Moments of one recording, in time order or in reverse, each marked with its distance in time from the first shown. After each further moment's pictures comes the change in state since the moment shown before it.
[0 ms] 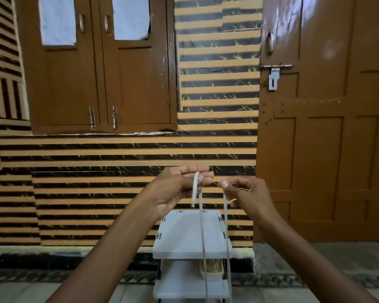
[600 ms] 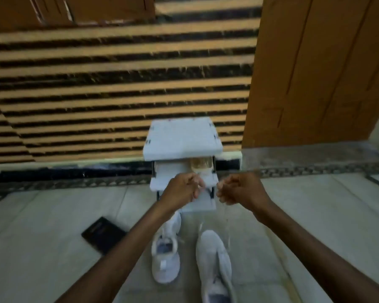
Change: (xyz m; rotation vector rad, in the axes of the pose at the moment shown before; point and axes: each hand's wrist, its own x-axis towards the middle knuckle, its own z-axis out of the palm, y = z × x) left_hand -0.041 -0.255 -0.010 0.581 0.094 -0.250; right_hand -0.122 0.162 -0.004 -0.208 -0.162 0.495
